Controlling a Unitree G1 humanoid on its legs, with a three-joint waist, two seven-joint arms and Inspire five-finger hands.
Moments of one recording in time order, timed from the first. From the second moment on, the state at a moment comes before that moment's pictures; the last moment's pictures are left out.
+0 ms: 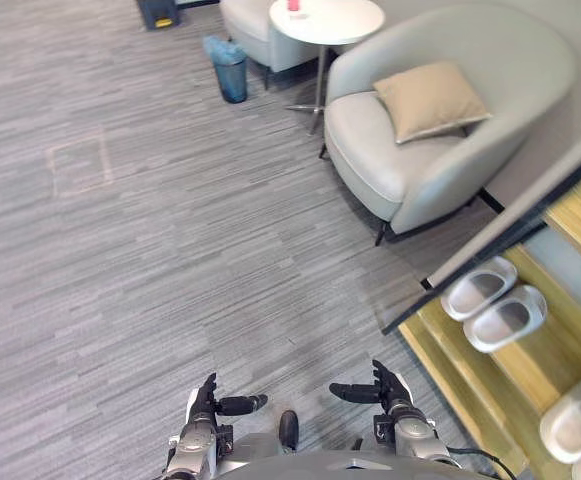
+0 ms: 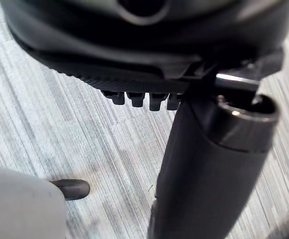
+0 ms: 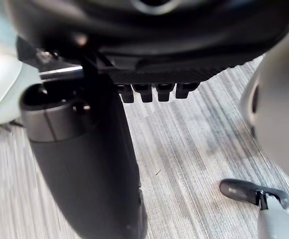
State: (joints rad) left arm 0.05 0.09 0.00 1.03 -0.09 -0.09 0.15; right arm -0.01 -0.02 0.06 0.97 -0.04 -0.05 -0.11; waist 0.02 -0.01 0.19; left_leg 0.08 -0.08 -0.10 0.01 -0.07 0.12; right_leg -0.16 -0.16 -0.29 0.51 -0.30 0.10
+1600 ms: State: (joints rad) left arm 0.04 0.04 0.16 0.92 -0.01 -0.10 0.15; right arm 0.02 0.01 0.08 0.87 -0.06 -0.05 -0.12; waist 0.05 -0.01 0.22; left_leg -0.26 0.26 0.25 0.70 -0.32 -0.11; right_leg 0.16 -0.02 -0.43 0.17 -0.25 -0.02
